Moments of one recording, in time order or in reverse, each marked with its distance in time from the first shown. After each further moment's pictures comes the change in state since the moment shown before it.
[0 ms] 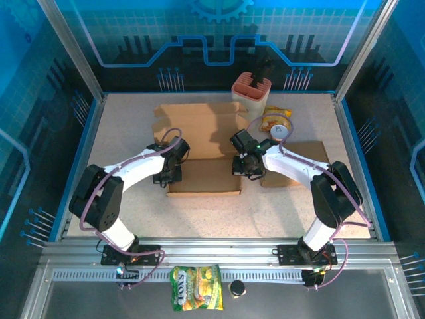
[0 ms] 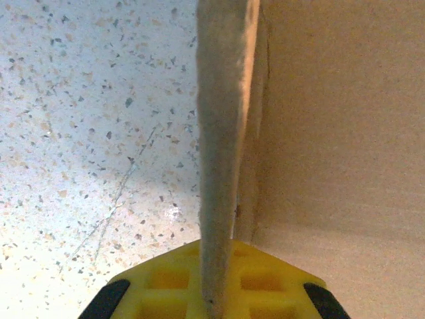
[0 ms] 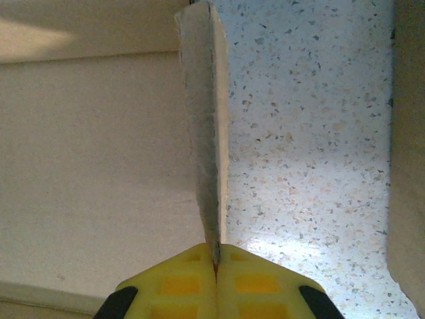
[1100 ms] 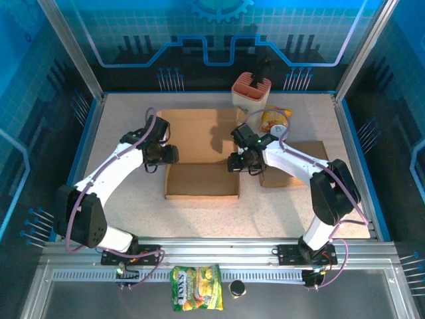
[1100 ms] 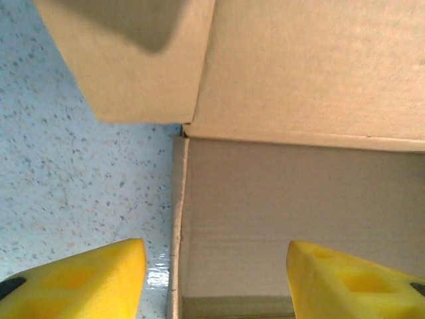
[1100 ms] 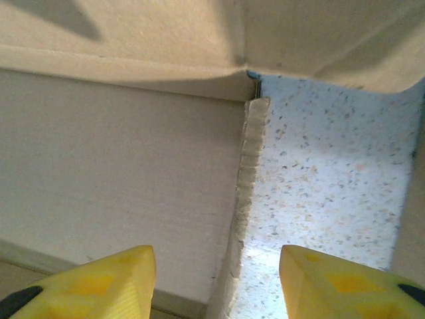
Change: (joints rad) left arm 0.177 -0.173 0.143 0.003 0.228 0.143; right arm -0.036 0.011 0.069 -0.023 -0.072 -0.194
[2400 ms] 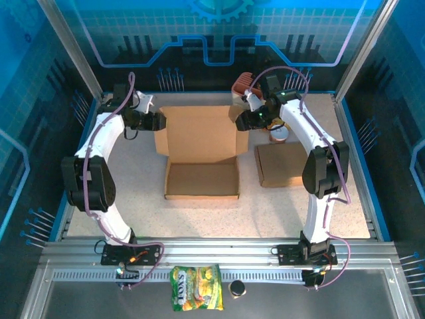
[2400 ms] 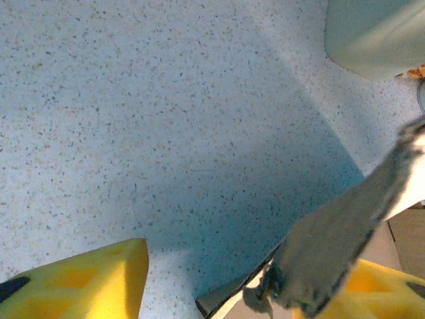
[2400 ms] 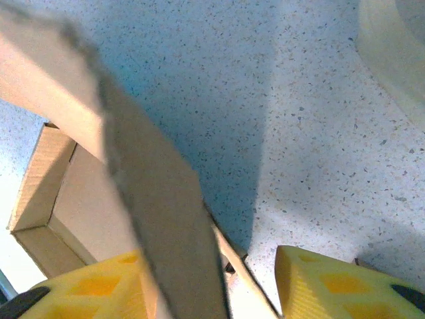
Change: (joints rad) left arm 0.328 0.328 0.377 0.094 0.479 0.489; right arm -0.314 0.303 0.637 -0.267 -0.428 -0.498
